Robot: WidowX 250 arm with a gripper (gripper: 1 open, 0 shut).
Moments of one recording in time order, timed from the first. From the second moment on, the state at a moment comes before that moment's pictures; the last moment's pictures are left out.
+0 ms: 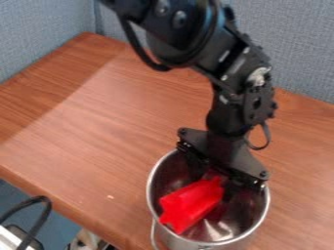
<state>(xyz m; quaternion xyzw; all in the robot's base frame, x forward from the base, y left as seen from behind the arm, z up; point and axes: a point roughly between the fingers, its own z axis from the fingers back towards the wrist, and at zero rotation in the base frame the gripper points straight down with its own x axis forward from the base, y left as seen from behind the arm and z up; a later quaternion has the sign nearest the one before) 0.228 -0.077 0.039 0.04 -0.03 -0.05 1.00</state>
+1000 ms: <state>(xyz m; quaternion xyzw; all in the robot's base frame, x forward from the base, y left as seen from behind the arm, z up) 0.236 -0.064 0.028 0.04 -0.04 -0.11 0.99</state>
